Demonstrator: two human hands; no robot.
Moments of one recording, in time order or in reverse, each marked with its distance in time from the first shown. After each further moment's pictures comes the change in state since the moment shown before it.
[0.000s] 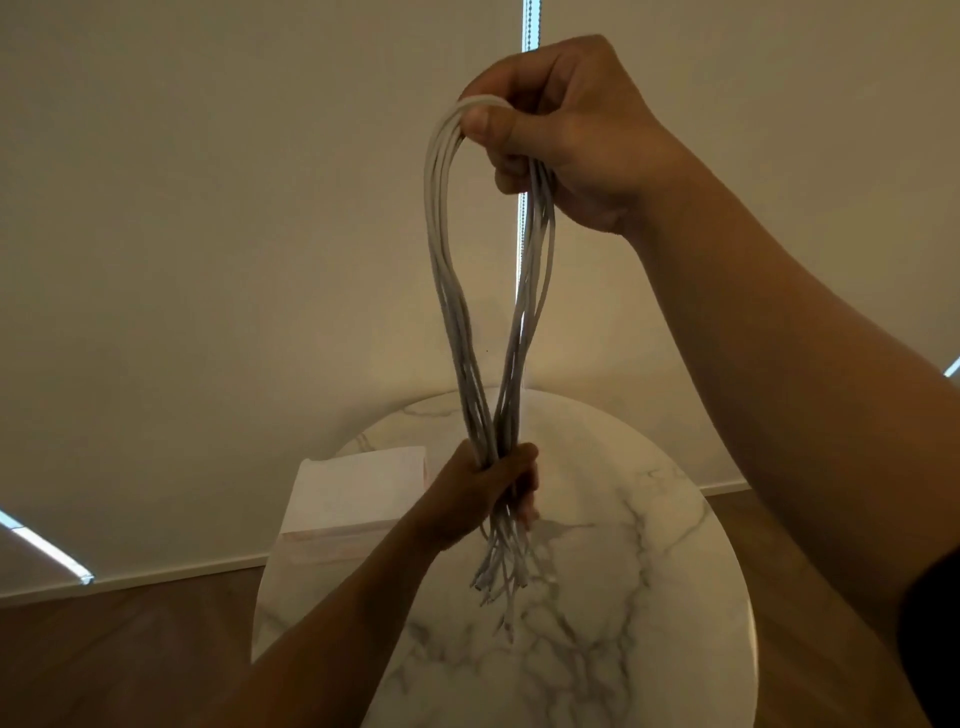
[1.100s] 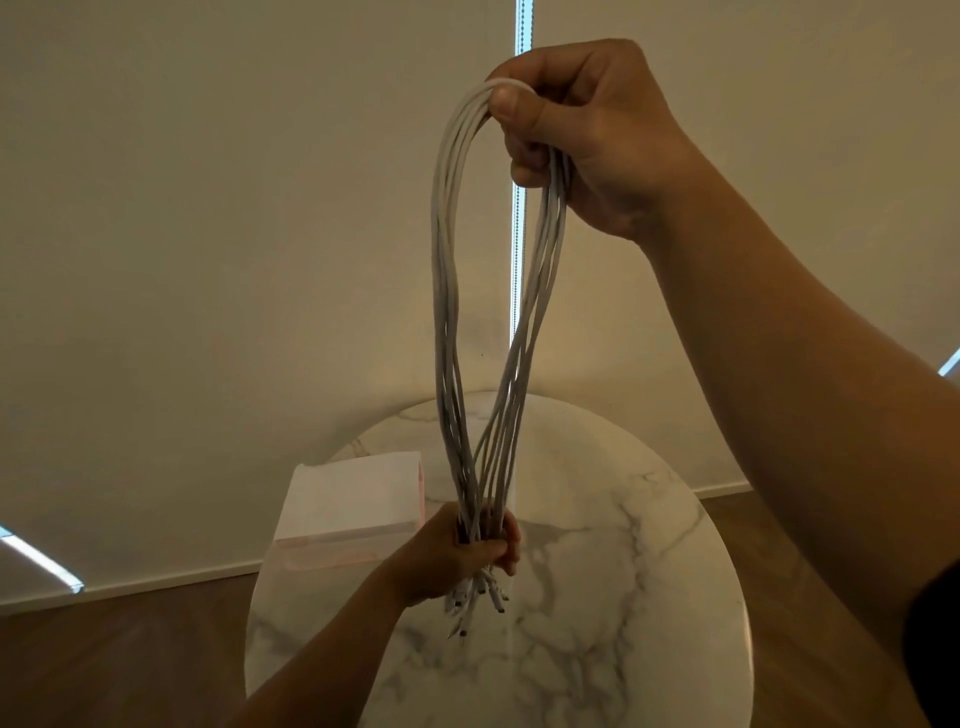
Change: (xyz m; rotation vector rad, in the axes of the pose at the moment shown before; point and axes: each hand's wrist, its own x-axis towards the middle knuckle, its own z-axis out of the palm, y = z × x) left_hand -0.033 -0.052 -0.009 0.038 -0.080 -0.129; right_hand -0.004 0.000 -0.013 0.056 0.067 -0.054
